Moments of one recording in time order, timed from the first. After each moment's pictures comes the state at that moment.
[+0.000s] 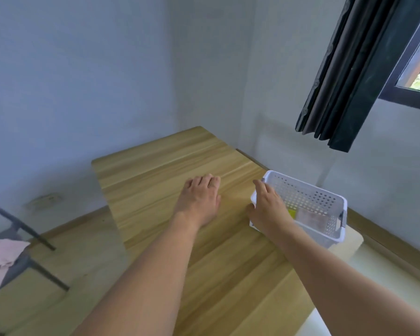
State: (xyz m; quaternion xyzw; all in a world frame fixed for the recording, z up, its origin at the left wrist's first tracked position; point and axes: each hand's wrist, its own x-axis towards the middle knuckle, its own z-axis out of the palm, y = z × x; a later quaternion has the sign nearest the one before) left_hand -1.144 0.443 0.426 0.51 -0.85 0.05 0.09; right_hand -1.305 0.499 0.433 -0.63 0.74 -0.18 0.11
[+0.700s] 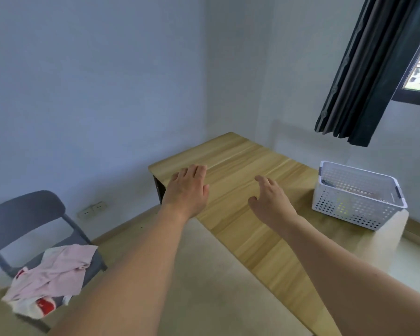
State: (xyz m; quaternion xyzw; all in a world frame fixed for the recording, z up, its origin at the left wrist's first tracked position) left_hand -0.762 0.475 0.467 0.51 -0.85 0.05 0.14; right_hand -0.947 0.554 0.472 -0.60 0.76 -0.21 0.14
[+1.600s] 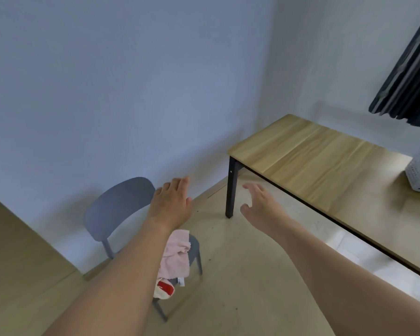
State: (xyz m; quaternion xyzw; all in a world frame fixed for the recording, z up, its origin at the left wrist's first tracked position) left_hand -0.203 0.345 0.413 0.54 -0.84 -0.01 0.09; right_hand -0.411 0.430 0.440 -0.60 0.75 -0.20 0.21
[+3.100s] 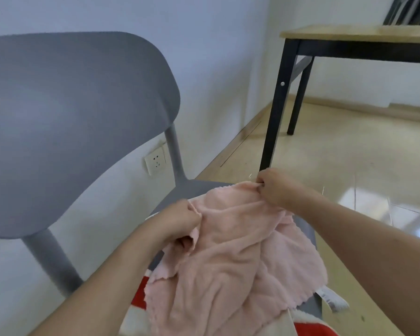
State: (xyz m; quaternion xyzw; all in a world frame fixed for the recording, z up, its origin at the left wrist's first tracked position) left_hand 0.000 0.043 -0.156 0.51 -0.74 -0.43 -0.03; right_hand -0.237 0.088 -0.179 -0.53 0.84 -0.10 0.07
